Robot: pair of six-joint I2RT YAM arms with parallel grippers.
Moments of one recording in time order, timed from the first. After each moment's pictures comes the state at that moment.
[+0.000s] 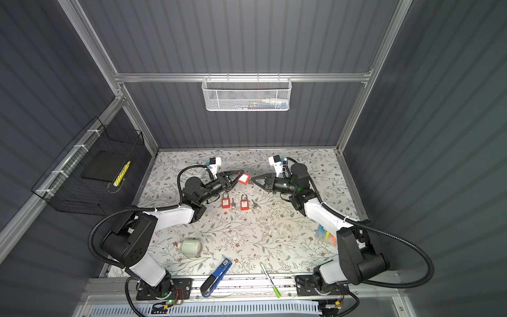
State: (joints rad) left arm -0.54 1.66 0.78 1.12 0.58 -1.33; right arm 0.35 1.43 0.83 0.47 -0.91 0.98
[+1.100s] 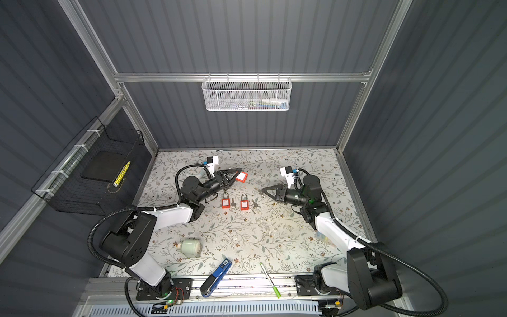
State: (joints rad) left arm -0.52 1.66 0.78 1.14 0.59 -1.34; right arm 0.24 1.24 0.62 0.39 -0.95 0.92
